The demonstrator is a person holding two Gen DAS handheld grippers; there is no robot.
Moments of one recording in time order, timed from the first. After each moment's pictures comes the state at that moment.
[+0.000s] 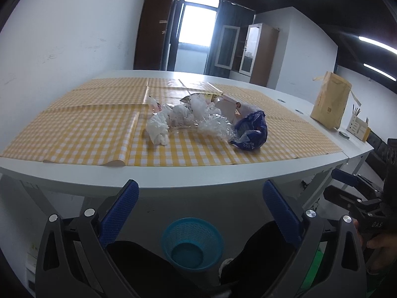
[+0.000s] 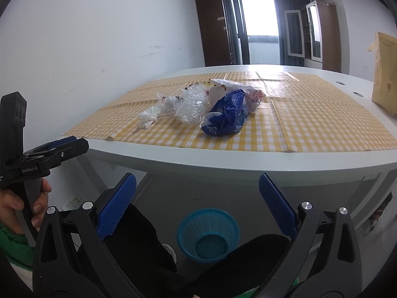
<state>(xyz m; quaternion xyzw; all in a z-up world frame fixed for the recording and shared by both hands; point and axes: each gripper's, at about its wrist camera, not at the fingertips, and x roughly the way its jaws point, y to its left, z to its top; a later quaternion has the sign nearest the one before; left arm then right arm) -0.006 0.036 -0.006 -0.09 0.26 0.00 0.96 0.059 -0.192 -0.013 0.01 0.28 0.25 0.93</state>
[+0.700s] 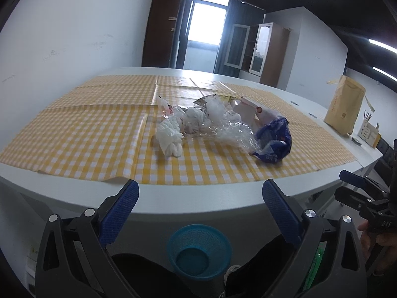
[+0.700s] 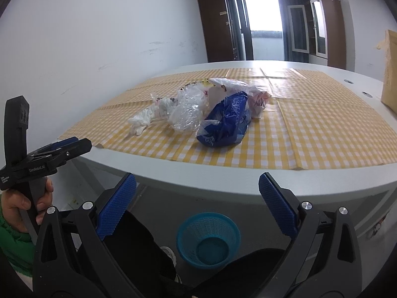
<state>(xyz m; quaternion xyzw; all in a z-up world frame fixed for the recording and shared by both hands) 0.044 0.059 -0.013 -0.09 0.27 0.02 0.96 0.115 -0.181 -0.014 0.01 0.30 0.26 0.92</state>
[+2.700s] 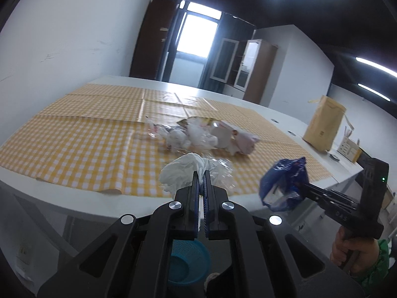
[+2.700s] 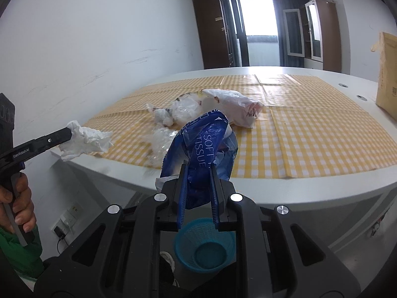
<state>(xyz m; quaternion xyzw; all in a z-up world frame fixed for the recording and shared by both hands) 0.009 0.055 0.025 -0.13 0.23 -0.03 0.96 0.105 -0.193 0.002 0.01 0.28 0.25 0.93</state>
